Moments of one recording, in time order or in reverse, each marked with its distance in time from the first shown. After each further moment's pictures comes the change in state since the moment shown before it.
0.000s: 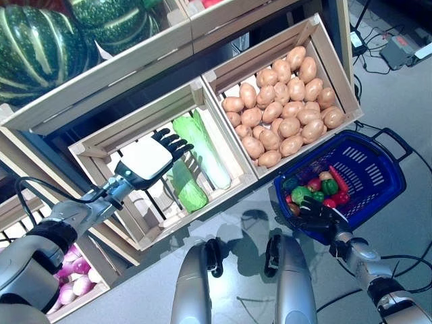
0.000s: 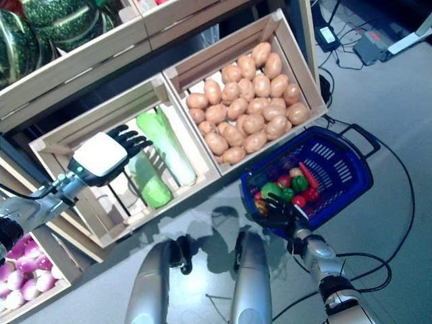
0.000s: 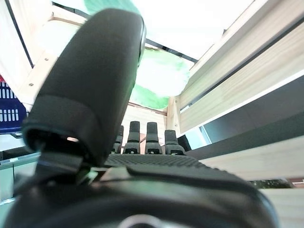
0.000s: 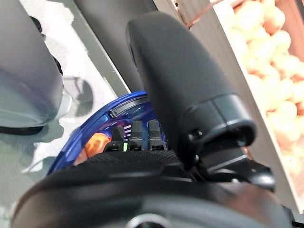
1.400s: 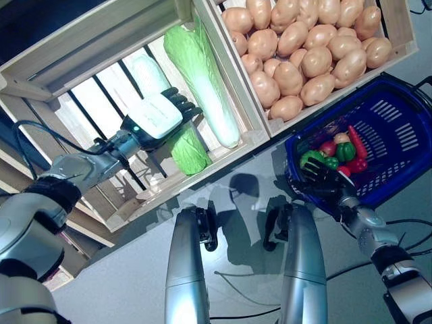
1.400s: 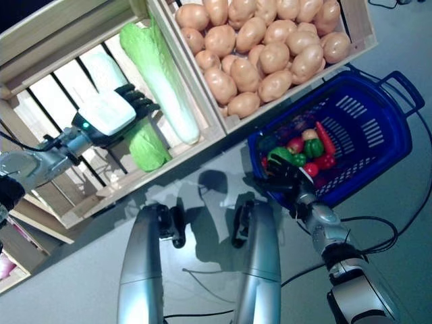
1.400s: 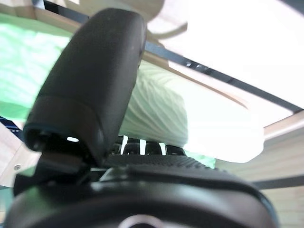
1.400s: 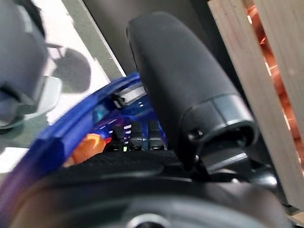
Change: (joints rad) left arm -0.357 -0.007 -0.172 0.047 -0.087 -0.036 -0.225; right arm -0.215 -0.092 0.049 -0.034 0.150 -0.007 -0.009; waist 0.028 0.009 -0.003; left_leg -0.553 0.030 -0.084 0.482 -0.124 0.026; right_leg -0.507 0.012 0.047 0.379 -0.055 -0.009
